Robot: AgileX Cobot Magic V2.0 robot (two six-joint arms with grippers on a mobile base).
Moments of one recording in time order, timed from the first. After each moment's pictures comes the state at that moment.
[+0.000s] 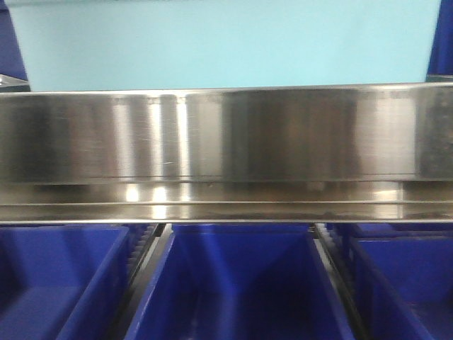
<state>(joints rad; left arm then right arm) -0.66 1.40 -1.77 0.44 1.20 -0.65 0.66 1.38 -1.75 -0.34 1.08 0.52</state>
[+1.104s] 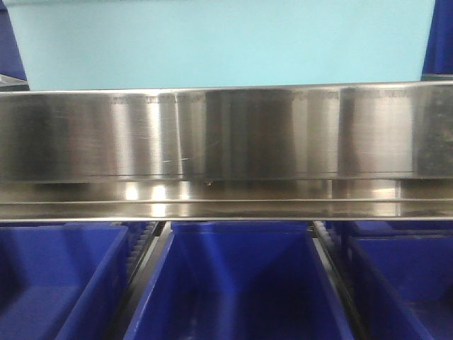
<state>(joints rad) -0.66 1.40 -1.77 0.44 1.20 -0.65 0.66 1.38 -1.75 -0.34 1.08 0.52</state>
